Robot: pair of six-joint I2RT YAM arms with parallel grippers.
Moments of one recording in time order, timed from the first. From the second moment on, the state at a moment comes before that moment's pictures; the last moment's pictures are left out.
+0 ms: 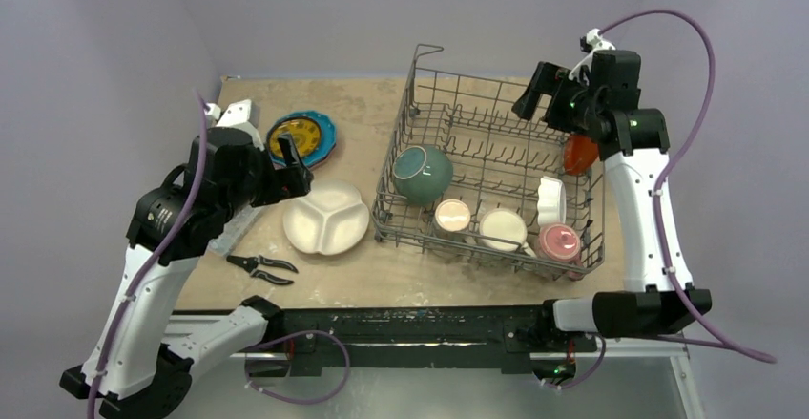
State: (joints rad) left arm -0.49 0.97 1.53 -1.19 -0.24 -0.51; right arm 0.05 1.37 1.71 -0.93 -0.10 0.33
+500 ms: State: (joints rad) left arm -0.10 1.09 0.96 -1.16 -0.06 -0.91; right arm 0.11 1.10 1.57 -0.79 -0.42 0.50
